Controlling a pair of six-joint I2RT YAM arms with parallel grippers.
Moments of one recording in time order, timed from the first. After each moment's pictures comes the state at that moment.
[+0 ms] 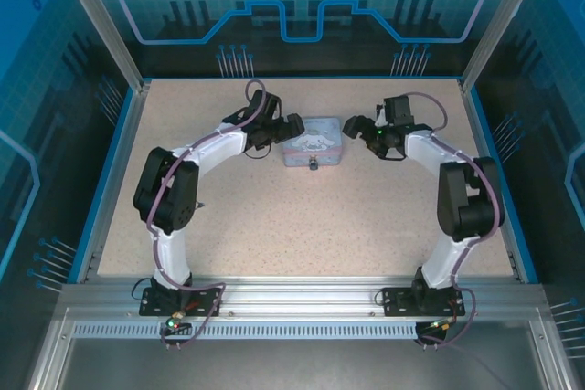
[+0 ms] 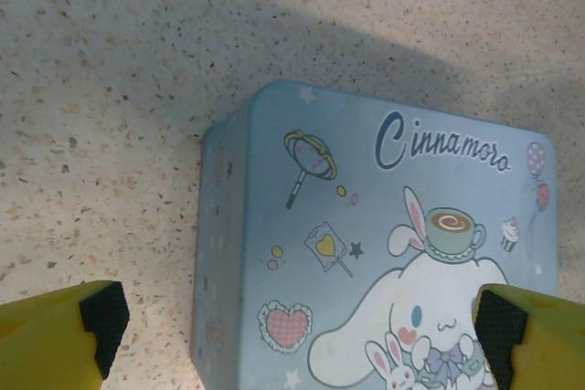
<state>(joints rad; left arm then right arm) -0.41 1.95 1.45 -0.34 0.08 -0.74 0.14 1.81 1.19 -0.28 -0.40 0.68</state>
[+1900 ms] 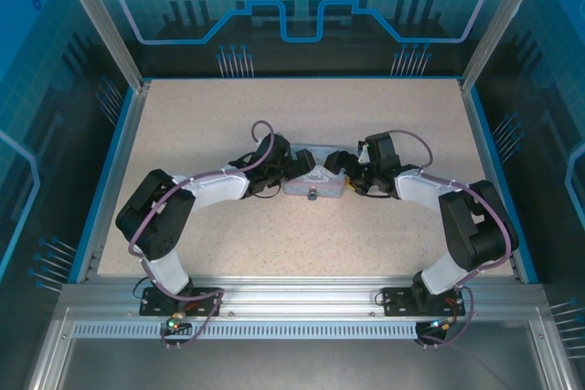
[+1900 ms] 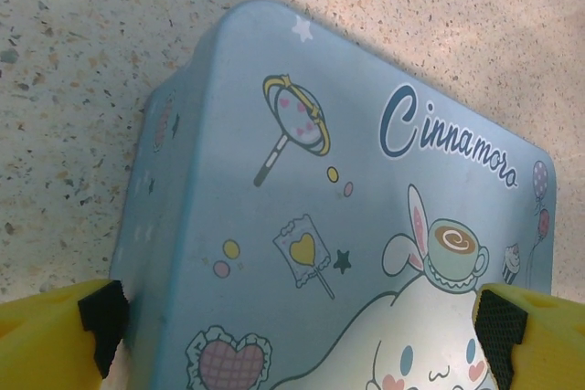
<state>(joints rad) -0.60 1.74 0.98 0.00 0.03 -0.96 0.33 1.59 0.78 -0.02 -0.45 0.89</state>
